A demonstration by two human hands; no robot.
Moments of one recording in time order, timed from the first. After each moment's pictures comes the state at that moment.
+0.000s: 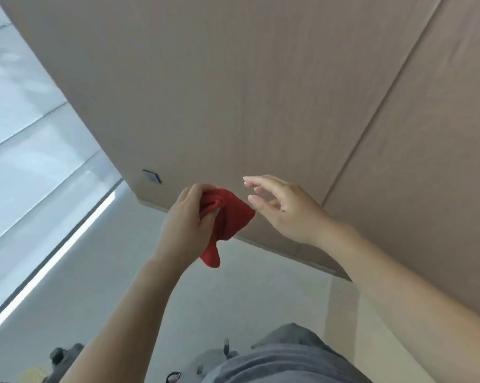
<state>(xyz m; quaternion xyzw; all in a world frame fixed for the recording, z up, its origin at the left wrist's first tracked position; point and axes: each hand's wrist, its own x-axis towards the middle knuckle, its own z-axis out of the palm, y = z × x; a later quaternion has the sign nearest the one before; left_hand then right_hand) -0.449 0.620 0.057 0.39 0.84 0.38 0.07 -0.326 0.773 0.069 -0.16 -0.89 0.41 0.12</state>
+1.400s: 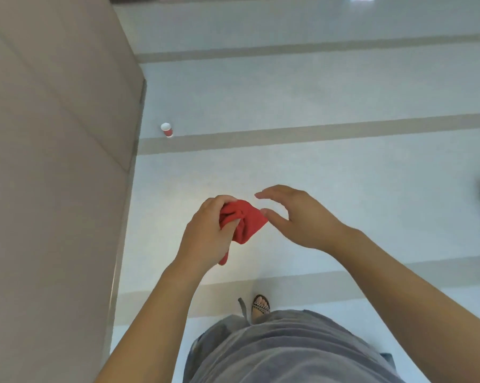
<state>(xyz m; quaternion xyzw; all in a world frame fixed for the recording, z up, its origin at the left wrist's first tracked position) 0.199 0.697 -0.016 0.88 0.14 -0.04 0.45 0.279 0.522 -0.005 -0.88 -0.32 0.17 0.29</state>
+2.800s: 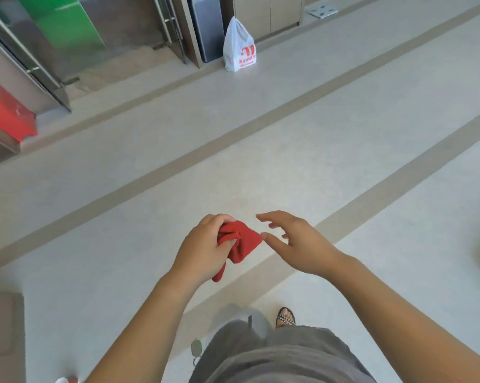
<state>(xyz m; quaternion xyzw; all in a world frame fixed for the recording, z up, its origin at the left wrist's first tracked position) 1.258 0.515 0.002 0.93 -0.10 -0.15 0.32 1.232 0.314 -0.020 -0.90 -0.08 0.10 0.42</state>
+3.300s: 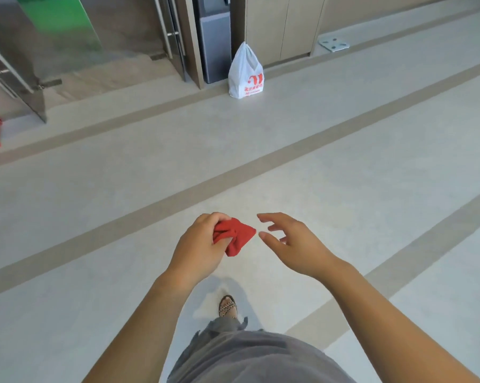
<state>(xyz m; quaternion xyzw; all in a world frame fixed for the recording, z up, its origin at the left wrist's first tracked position) 1.660 0.495 -0.010 0.90 -0.07 -0.12 0.40 1.639 0.294 -0.016 -0.90 -0.05 0.10 0.42</state>
